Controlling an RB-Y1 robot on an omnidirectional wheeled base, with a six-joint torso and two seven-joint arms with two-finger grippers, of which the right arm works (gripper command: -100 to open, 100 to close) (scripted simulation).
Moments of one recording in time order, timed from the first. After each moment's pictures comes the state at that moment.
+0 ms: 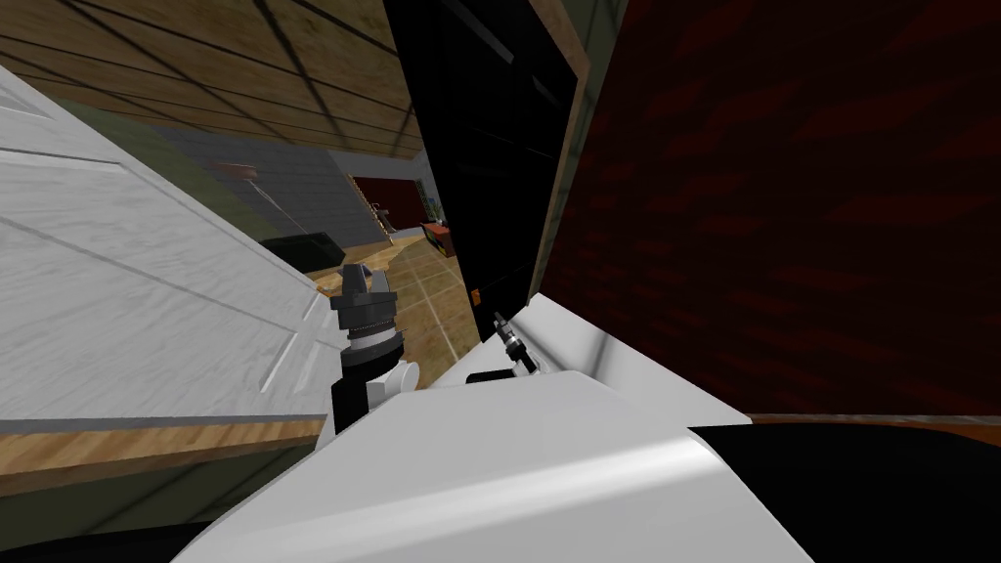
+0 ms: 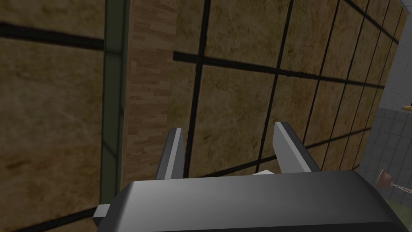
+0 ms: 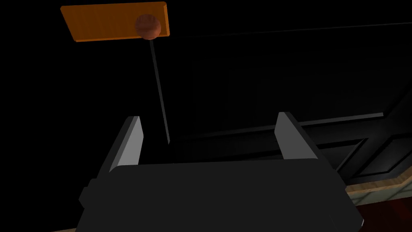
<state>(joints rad) 0.01 -0.04 0.46 -0.99 0.03 -0.71 -0.07</state>
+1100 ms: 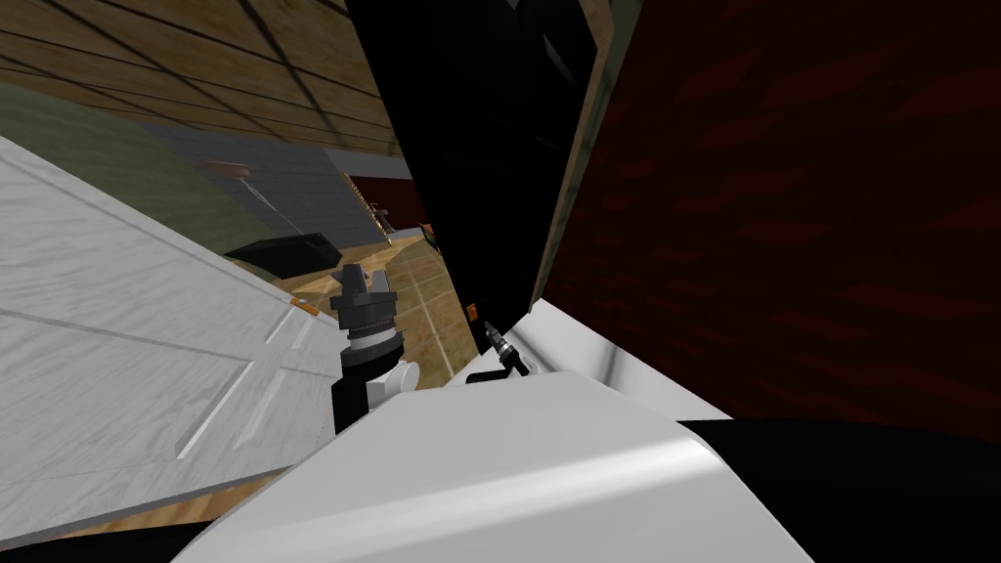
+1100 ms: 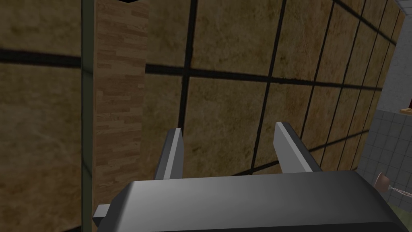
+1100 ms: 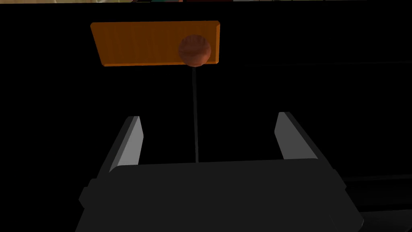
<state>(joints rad) -0.08 0.02 0.56 -0.75 0.05 -0.75 -0.06</state>
